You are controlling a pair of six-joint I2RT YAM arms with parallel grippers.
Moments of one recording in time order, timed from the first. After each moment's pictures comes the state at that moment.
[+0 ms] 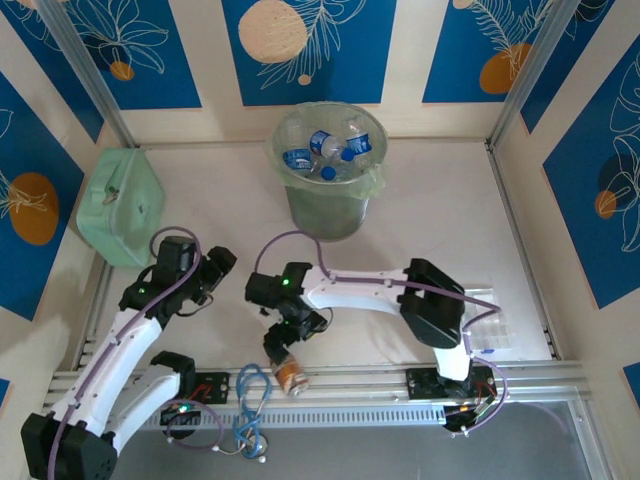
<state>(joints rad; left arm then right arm) -0.27 0.80 0.63 -0.68 0.12 -1.06 1.24 1.96 1.50 -1.12 -0.25 0.46</state>
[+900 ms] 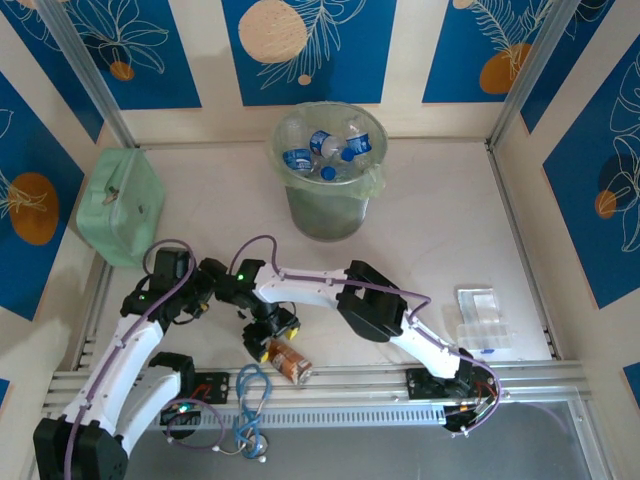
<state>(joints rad) -0.16 0.77 0.52 -0.68 0.15 -1.12 1.24 2.36 1.97 -1.40 -0.27 0.42</state>
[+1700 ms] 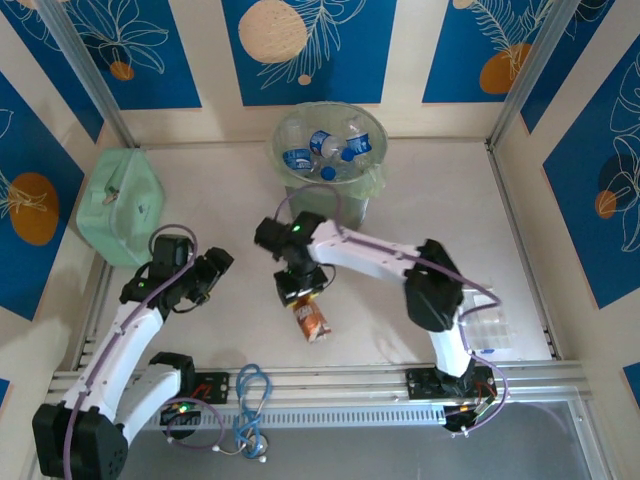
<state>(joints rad) -0.16 0.87 0.63 -0.66 0.25 -0.99 1.01 1.93 1.73 -1.27 -0.15 0.58</state>
